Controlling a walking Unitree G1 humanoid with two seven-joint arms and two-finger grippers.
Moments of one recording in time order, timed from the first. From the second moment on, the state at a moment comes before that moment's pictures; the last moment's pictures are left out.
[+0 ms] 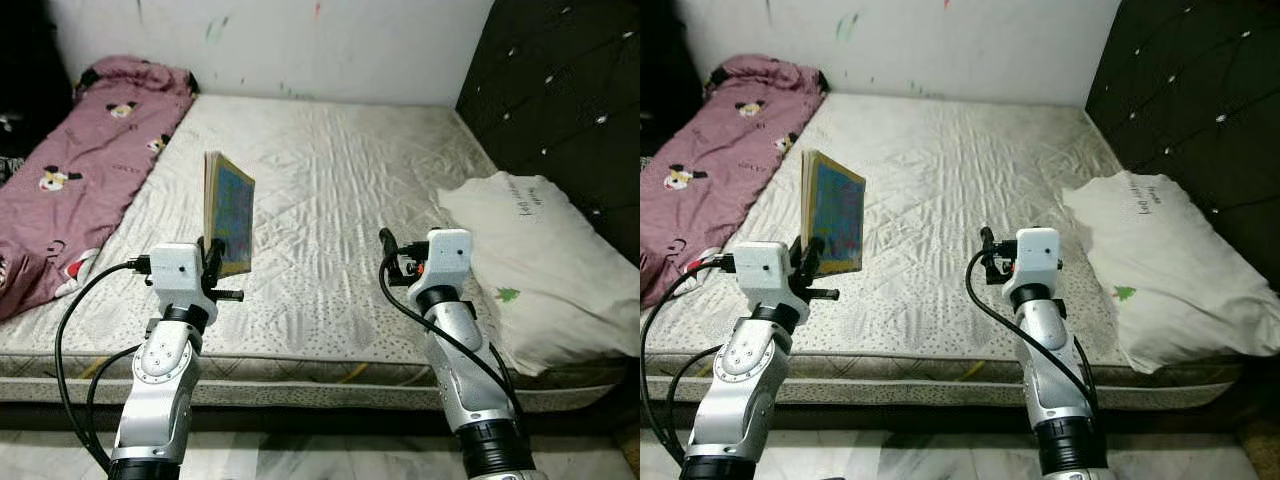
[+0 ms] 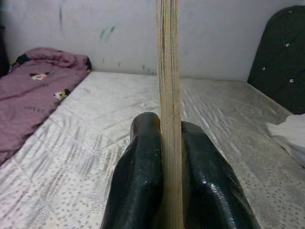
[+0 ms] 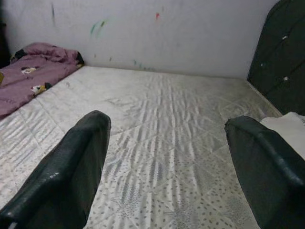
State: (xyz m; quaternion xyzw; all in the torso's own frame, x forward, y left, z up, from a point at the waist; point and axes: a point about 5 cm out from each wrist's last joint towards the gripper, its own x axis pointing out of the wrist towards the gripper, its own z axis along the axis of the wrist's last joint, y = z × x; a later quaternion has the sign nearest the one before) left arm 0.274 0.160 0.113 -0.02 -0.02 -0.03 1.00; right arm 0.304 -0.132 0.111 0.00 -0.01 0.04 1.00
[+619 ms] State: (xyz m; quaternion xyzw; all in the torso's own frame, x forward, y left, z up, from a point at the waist) left arm 0.274 0.158 0.112 -0.02 -0.02 -0.04 1.00; right arm 0.308 -0.127 0.114 0.01 -0.02 0.05 1.00
